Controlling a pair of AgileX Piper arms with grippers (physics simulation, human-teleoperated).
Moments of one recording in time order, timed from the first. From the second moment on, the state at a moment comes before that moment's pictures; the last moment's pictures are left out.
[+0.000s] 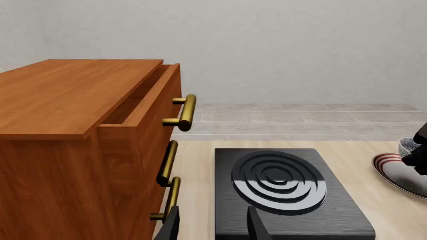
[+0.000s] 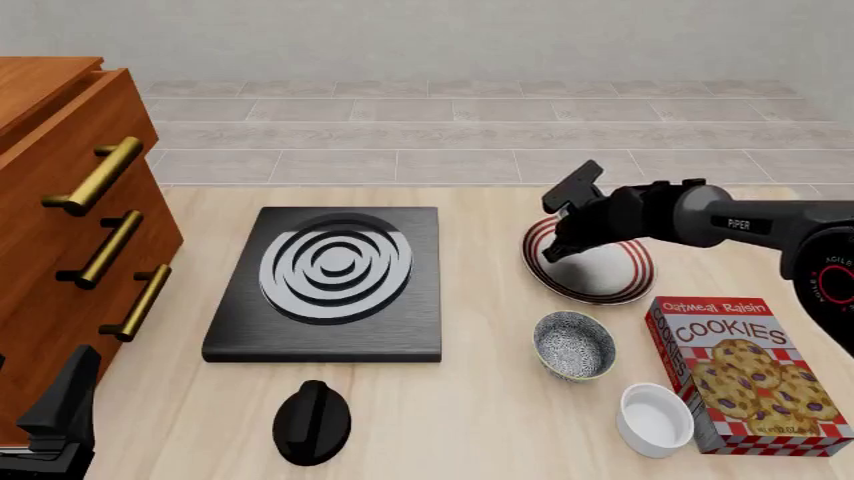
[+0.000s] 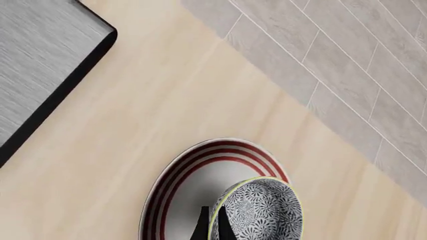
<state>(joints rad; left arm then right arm) 0.00 0.00 -0.07 0.07 0.00 0.16 2.04 -1.34 0.21 -0.55</state>
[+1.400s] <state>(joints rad) 0.00 0.00 -0.07 0.07 0.00 0.18 2.03 -1.33 0.18 -0.47</state>
